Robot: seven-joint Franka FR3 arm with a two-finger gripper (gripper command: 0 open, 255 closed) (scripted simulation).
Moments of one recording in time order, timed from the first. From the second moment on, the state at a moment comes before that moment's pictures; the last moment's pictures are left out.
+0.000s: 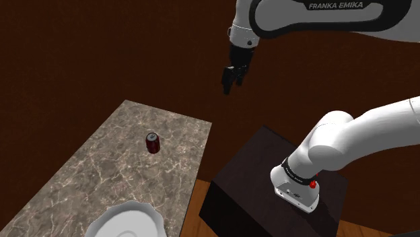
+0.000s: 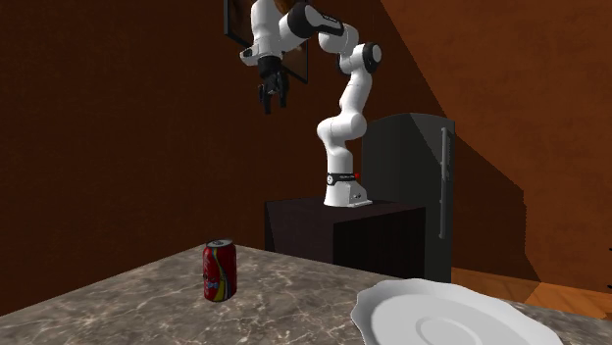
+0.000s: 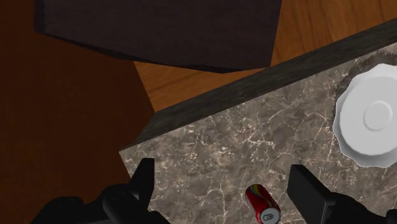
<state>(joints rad) 0.03 -0.53 0.14 -2.37 0.14 1.76 0.02</state>
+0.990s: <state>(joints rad) 0.06 0.01 0.31 -2.15 0.02 2.05 0.28</state>
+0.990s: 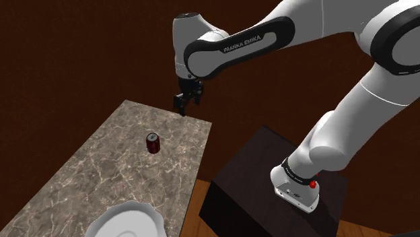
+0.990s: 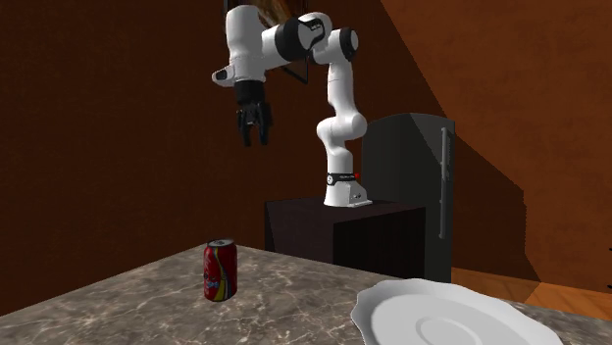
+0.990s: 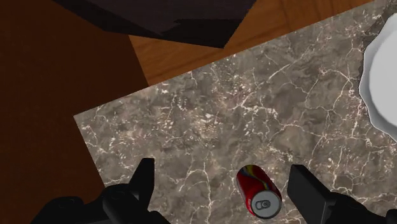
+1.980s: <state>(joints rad) 0.24 0.64 0.28 -1.62 -0.23 2.07 0.51</state>
